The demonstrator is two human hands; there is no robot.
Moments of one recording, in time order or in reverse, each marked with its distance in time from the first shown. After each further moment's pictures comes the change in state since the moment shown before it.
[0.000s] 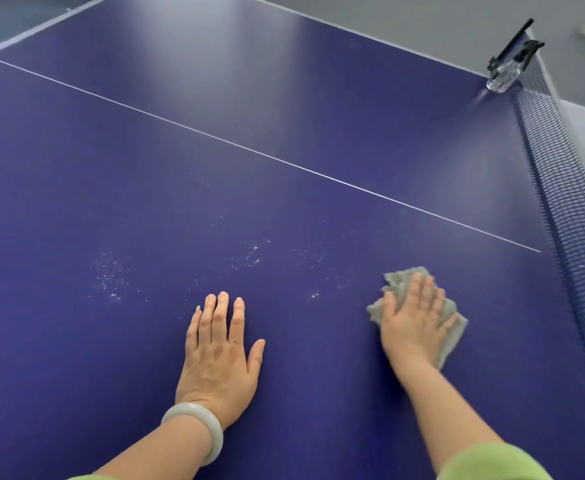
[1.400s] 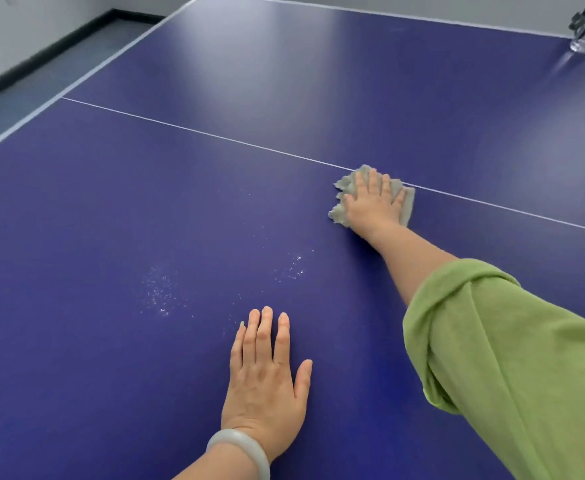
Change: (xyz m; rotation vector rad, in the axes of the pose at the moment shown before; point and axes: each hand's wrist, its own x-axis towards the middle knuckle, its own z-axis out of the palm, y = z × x) left_hand 0.000 0.000 -0.004 0.018 -0.043 -0.002; right_hand 0.122 -0.214 -0.006 0.051 -0.223 -0.423
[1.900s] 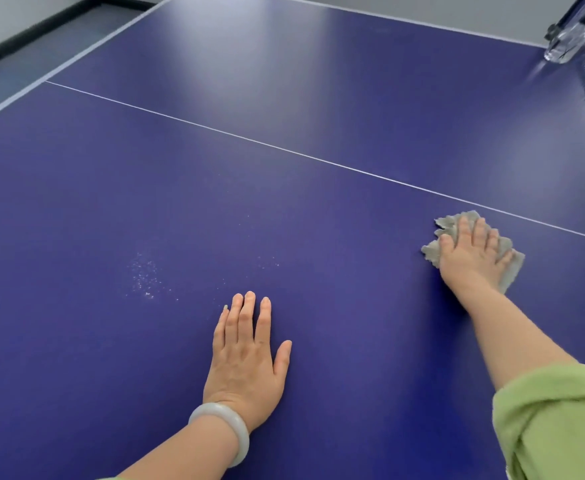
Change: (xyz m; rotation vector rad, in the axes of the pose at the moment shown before) left_hand 0.000 0.001 0.003 0.008 0.026 -0.015; right_hand -0.086 0.170 -0.017 0.004 0.148 0.377
